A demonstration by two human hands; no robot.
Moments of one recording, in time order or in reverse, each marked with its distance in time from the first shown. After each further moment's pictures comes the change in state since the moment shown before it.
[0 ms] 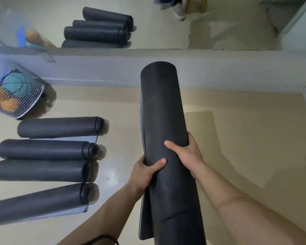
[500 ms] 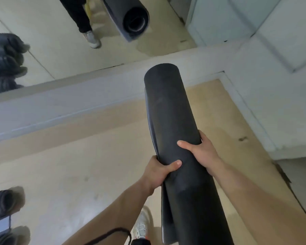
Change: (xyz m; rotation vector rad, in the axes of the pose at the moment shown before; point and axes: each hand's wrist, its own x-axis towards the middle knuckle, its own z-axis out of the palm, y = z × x) left_hand 0.192 0.073 0.365 0.357 -0.475 -0.089; right_hand 0.152 -0.022 -0.362 0.052 0.396 0.122
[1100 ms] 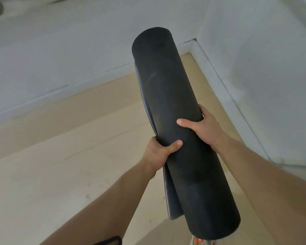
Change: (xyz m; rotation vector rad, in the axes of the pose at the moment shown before) left_hand 0.414 0.007 0.271 0.060 0.042 -0.078; right_hand 0.385 0.114 -0.270 -0.097 0.017 0.025
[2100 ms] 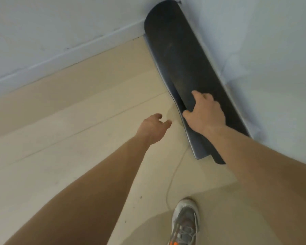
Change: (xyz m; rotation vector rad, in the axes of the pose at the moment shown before) left_hand 0.143 -0.001 0.104 0.772 0.018 -0.015; right_hand 0.085 0.065 -0.073 -0.826 0.074 0.000
